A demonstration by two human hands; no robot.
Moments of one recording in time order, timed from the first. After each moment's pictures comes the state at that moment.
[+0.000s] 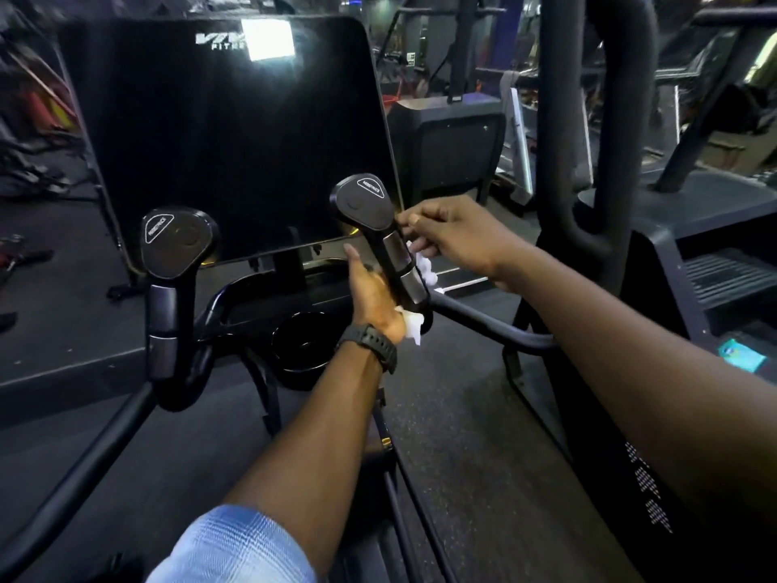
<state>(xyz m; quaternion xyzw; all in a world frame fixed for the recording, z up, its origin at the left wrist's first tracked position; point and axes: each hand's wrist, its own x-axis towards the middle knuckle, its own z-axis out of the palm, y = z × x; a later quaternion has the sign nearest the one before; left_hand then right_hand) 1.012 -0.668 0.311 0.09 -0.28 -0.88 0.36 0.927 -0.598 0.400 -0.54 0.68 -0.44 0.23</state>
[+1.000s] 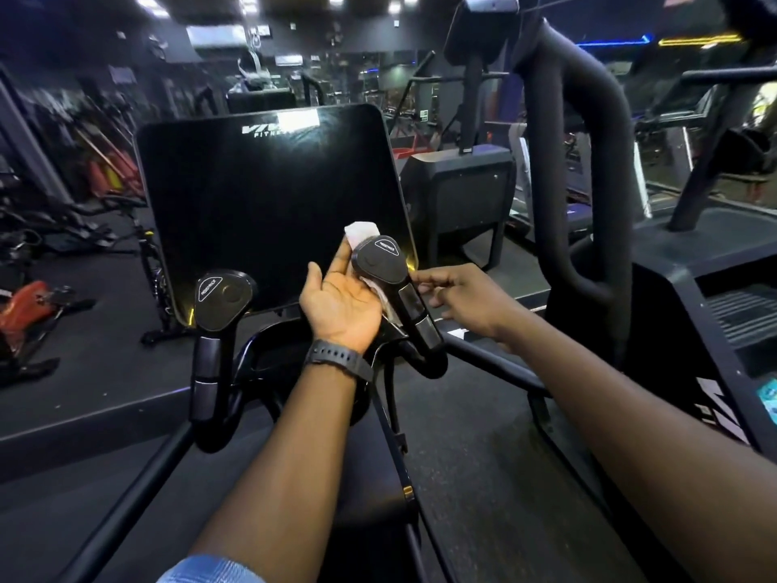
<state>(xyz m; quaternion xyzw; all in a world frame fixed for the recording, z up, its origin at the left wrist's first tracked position) 1.066 -0.705 0.369 0.06 -0.21 -0.87 0.45 0.932 -0.593 0.387 -0.50 0.69 -0.45 0.26</state>
